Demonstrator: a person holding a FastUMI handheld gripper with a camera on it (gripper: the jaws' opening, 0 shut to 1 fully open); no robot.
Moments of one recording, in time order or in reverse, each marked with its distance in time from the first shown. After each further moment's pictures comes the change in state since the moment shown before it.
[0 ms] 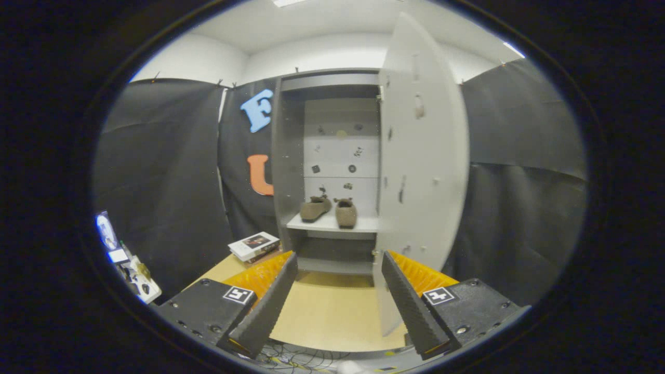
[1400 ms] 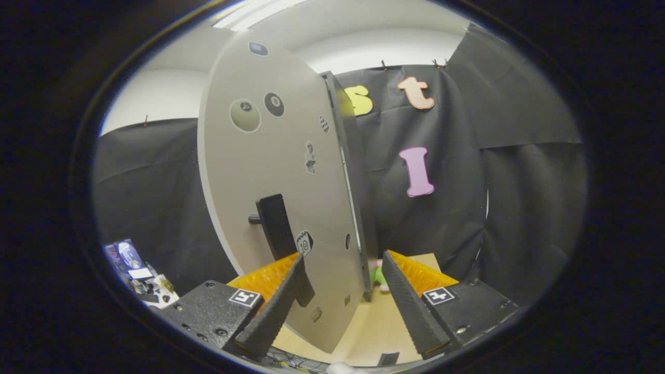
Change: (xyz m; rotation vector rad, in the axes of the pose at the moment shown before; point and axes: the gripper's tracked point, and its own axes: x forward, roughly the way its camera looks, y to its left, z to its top) arm 0.067 -0.118 0.036 0.158 -0.017 0.243
